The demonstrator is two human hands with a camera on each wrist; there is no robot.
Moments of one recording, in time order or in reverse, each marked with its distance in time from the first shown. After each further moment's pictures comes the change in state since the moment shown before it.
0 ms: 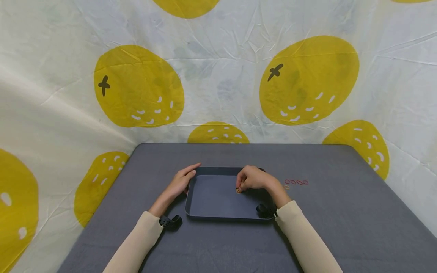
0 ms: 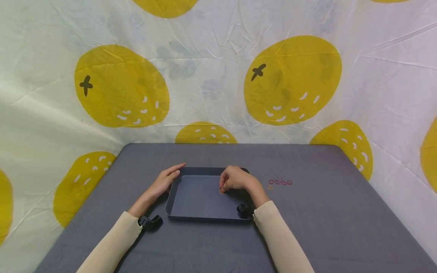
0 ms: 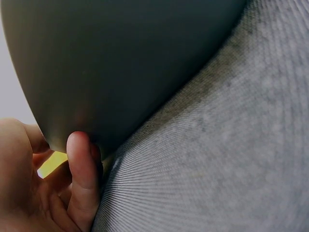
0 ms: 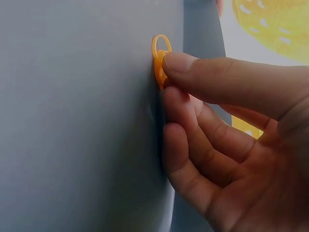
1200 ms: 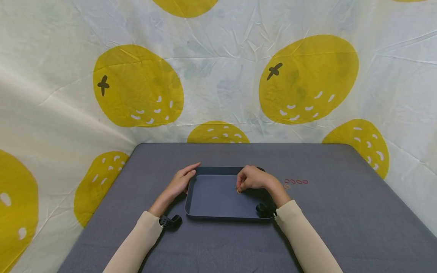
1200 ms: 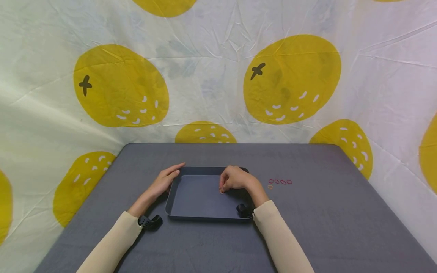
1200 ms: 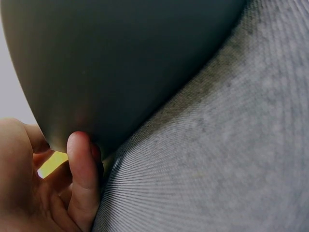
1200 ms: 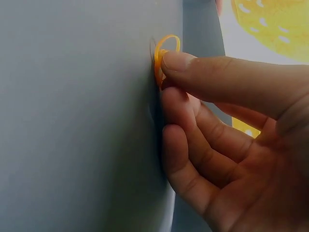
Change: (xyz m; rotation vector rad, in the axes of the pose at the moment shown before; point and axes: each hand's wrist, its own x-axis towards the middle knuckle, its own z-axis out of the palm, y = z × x) left_hand -0.001 0.001 0.002 -0.003 0.015 -0.005; right_hand -0.002 -0.002 0.001 -0.006 -0.003 -0.007
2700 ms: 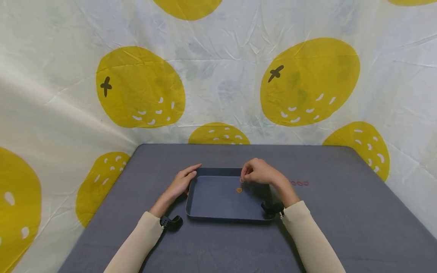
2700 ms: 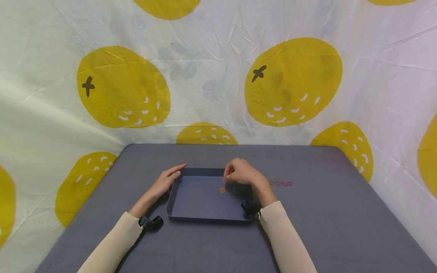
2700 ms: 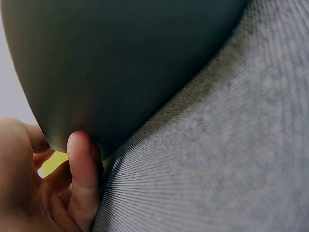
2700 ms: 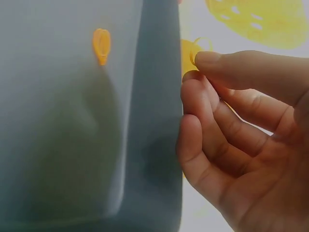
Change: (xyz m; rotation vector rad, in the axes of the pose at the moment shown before) left_hand -0.017 0.035 -0.005 -0.023 -0.049 -0.002; right_hand -0.018 -0.010 -0.025 -0.013 0.163 -0.012
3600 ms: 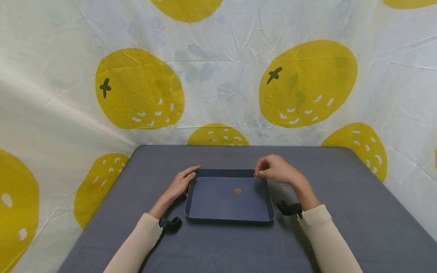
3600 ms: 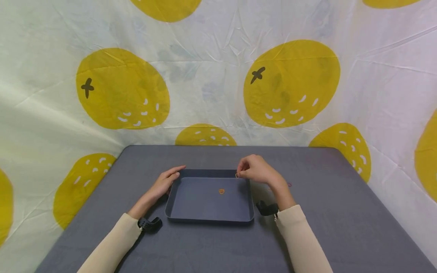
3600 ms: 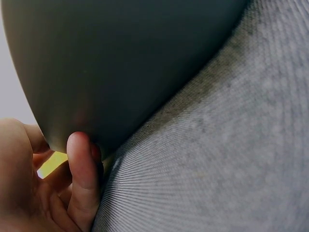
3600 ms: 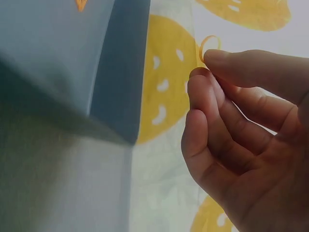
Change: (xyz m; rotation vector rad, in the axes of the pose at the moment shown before) left_hand 0.008 -0.017 0.001 0.009 0.020 0.001; right_hand -0.039 0.003 -0.034 0.011 0.082 0.063
